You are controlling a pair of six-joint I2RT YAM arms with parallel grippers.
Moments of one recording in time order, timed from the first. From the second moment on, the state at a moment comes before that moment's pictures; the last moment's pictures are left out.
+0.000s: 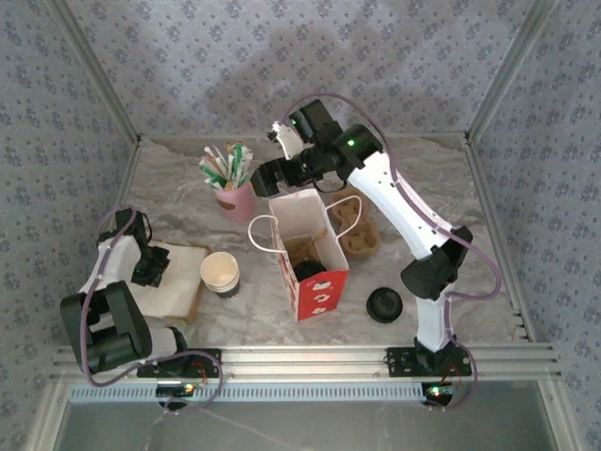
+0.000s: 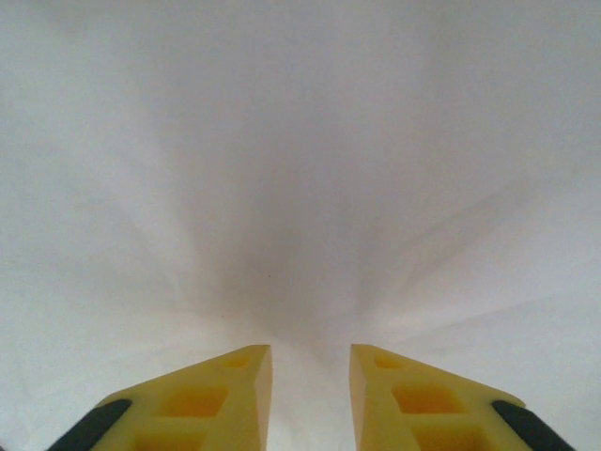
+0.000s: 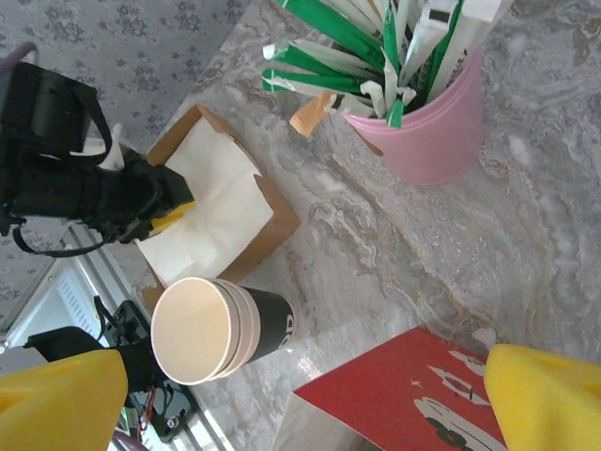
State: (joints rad) left arm 0.30 1.30 0.78 -0.88 -0.03 -0.96; right arm 0.72 1.94 2.25 -1.16 -0.39 0.23
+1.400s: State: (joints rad) left arm 0.30 1.33 0.76 -0.86 0.03 -0.96; right arm 0.70 1.89 2.14 -1.10 -0.41 0.23
